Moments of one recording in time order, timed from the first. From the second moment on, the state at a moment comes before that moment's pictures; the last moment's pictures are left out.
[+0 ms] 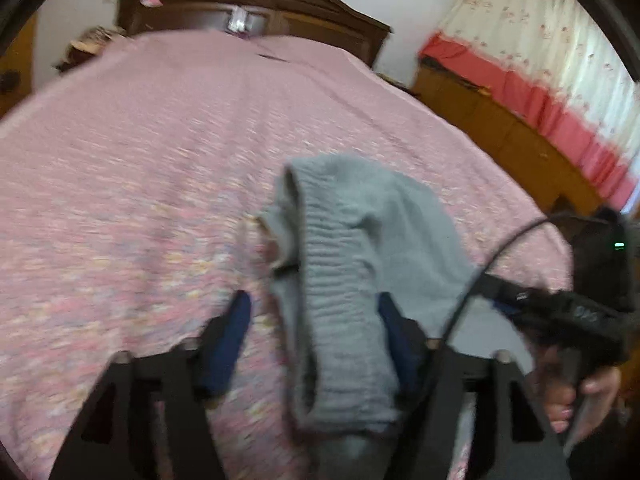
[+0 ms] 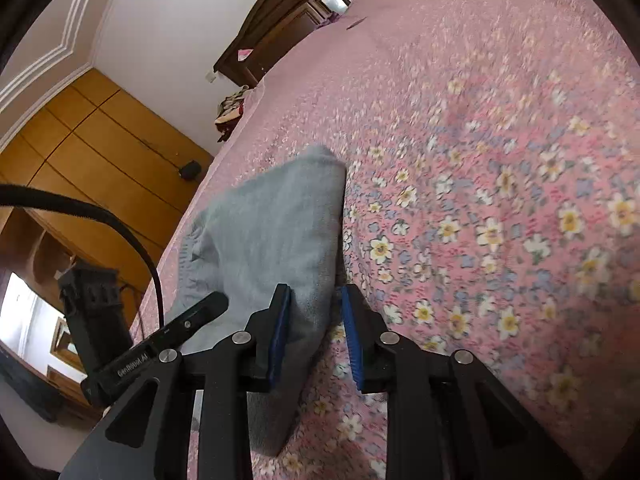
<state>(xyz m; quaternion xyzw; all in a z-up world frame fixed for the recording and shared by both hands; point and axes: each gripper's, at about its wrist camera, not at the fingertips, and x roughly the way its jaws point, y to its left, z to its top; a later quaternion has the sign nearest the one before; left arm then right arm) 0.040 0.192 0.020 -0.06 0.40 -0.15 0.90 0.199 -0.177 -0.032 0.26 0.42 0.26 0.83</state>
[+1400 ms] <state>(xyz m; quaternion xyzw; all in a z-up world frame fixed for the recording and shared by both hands) -0.174 0.206 0.003 -0.02 0.38 -0.11 0.92 0.007 -0.090 -0.015 -0.07 0.37 0.12 0.92</state>
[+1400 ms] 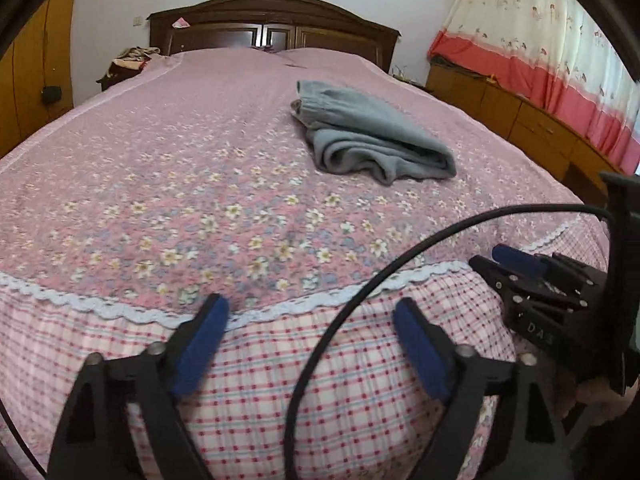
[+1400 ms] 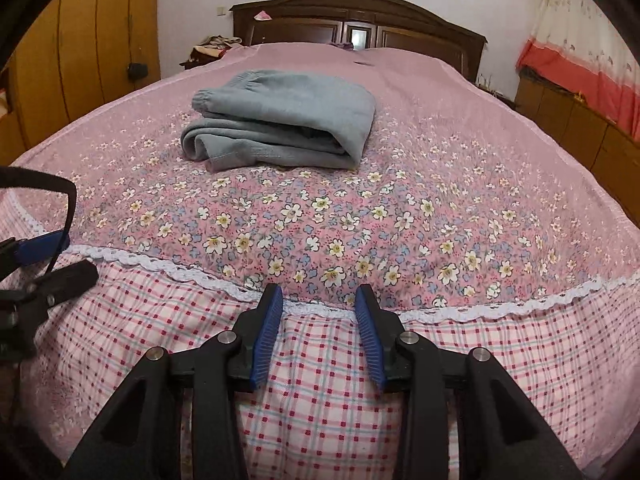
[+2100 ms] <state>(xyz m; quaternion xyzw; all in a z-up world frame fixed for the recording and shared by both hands) -0.172 0.196 -0.002 0.01 0.37 -0.11 0.92 -0.003 -0.082 -0.021 -0.09 0.36 0.12 0.92</state>
